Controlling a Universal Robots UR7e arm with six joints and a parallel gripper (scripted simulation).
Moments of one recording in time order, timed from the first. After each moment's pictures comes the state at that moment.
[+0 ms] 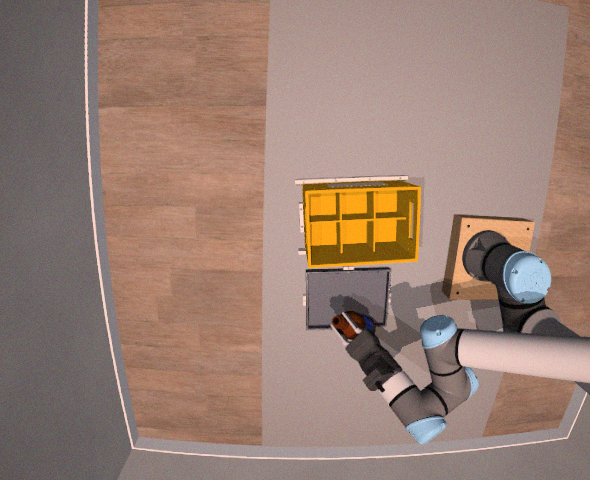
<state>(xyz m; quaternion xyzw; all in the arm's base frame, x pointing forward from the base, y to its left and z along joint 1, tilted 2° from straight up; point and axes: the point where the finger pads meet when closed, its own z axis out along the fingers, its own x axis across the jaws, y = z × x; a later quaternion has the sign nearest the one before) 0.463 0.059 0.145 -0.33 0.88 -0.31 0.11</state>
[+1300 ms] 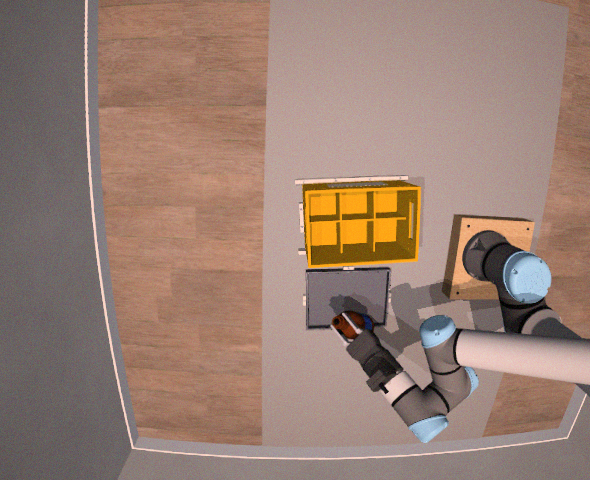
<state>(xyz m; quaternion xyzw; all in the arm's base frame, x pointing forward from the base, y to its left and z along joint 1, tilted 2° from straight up) 0.463 0.059 0.148 -0.33 0.88 -0.33 0.12</state>
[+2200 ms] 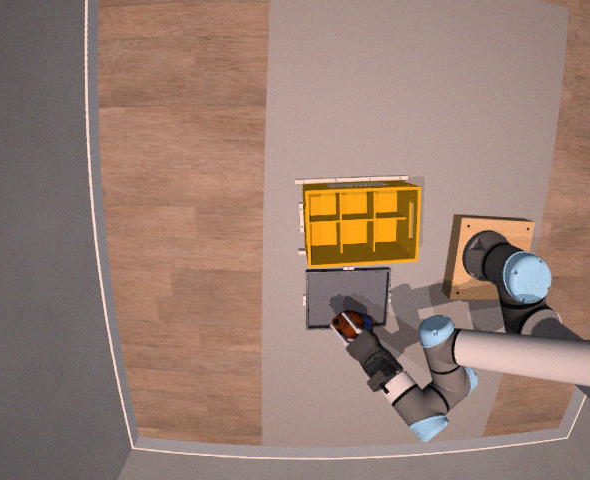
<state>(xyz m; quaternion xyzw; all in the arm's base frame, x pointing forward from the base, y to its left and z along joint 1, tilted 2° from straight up) 0.464 0.059 0.146 -0.33 0.87 -0.34 0.12</state>
